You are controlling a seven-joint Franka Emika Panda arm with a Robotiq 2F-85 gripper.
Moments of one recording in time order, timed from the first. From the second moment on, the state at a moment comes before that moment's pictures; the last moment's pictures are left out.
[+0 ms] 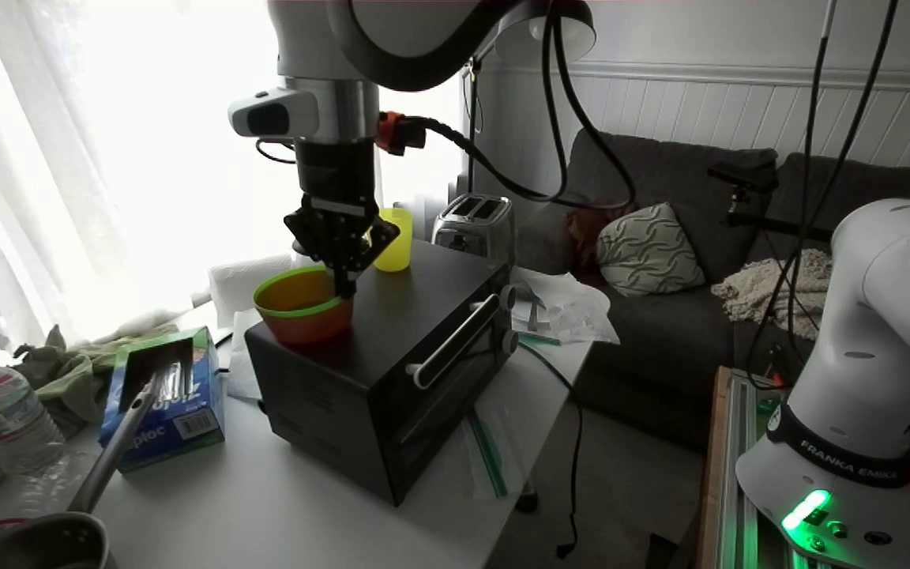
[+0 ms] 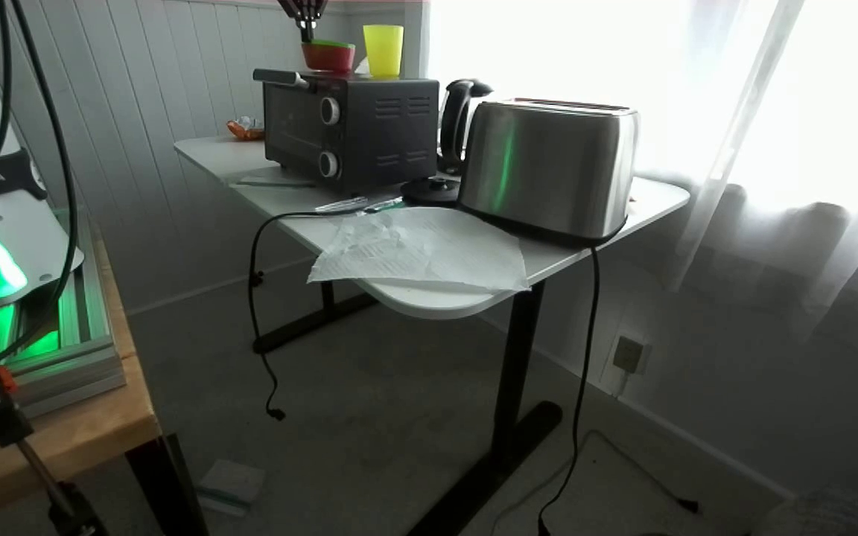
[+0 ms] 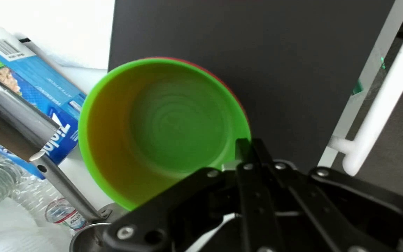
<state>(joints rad) 0.21 0.09 0.25 -1.92 -0.05 2.08 -1.34</state>
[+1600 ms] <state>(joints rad) 0.20 0.04 0.23 -1.99 -0.07 2.26 -1.16</state>
